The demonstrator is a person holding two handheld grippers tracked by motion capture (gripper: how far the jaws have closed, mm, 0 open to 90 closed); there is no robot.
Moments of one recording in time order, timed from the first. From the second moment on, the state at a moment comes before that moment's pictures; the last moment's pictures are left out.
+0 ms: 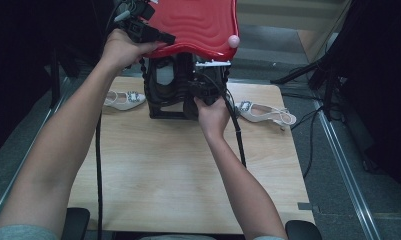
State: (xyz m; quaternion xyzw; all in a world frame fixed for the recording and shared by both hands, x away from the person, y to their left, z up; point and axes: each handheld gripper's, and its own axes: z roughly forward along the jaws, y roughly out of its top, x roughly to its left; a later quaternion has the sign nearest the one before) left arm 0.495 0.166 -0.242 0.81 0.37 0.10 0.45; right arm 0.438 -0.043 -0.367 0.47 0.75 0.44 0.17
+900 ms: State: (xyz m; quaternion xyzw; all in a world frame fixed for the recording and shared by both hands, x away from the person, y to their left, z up) left arm 0.494 0.166 -0.242 0.81 0.37 0.11 0.45; right arm 0.448 -0.036 -0.373 0.47 0.76 0.43 0.11
